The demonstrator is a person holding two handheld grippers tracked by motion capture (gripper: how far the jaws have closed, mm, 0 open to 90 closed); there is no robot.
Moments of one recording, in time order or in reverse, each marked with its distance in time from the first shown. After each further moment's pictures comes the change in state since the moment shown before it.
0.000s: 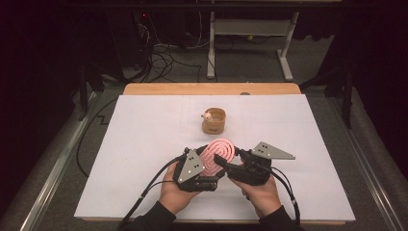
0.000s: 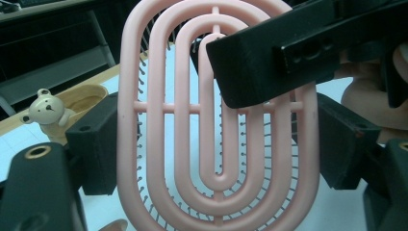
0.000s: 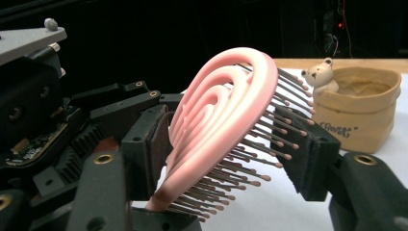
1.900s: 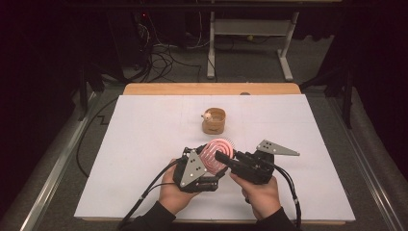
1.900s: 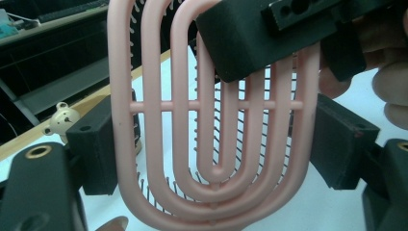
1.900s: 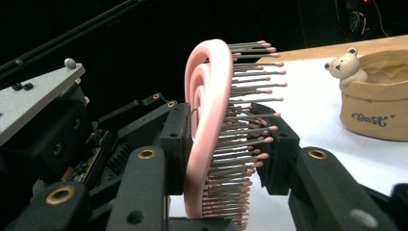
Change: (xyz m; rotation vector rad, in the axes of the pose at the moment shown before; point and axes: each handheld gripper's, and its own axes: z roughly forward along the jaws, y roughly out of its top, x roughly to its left) left arm -0.006 0.005 -0.004 -0.008 0.053 0.063; right arm 0.003 0.010 -0.007 -0.003 0.081 0.147
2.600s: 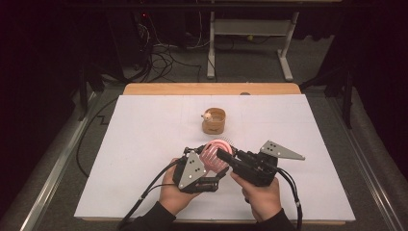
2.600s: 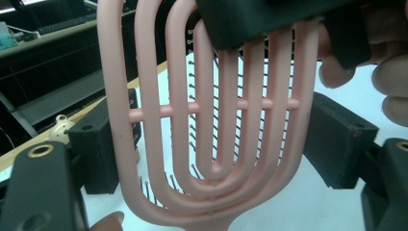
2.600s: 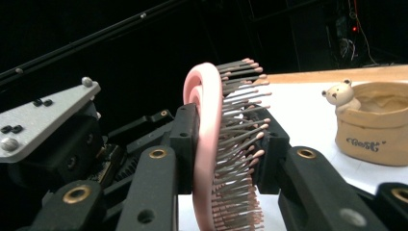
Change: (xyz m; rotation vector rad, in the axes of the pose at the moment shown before) left arm -0.002 0.002 -0.003 -0.042 -0.018 0.002; right arm 0.013 0.006 -0.008 -0.073 -0.019 -0.049
